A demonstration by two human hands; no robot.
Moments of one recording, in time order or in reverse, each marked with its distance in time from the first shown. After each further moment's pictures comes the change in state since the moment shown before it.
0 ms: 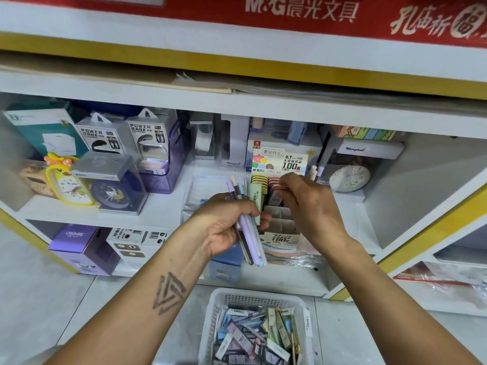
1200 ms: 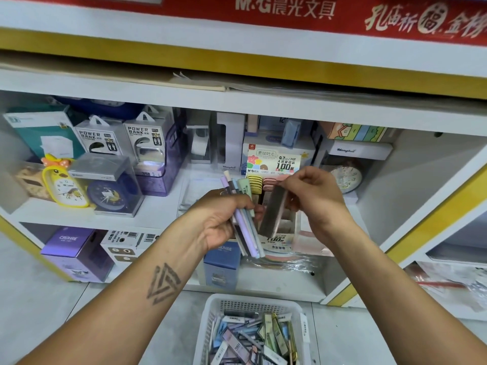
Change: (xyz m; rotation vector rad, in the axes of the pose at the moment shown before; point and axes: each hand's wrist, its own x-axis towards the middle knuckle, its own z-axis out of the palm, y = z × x) left_hand 0.001 0.000 0.004 -0.027 0.036 0.053; right_hand 0.011 -0.015 -0.024 0.929 0.042 0.779
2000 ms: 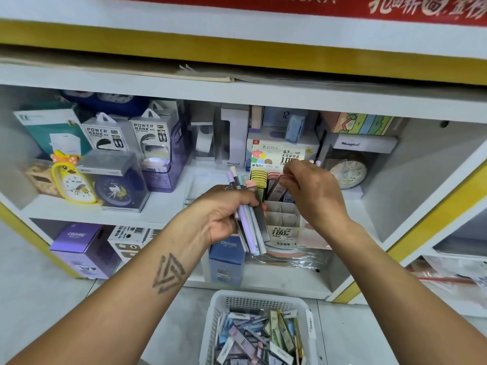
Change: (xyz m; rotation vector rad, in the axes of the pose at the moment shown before) left_hand 0.001 -0.004 -0.005 0.017 -0.035 -0.002; right_hand 0.010 0.021 -0.004 -0.991 0.036 -0.813
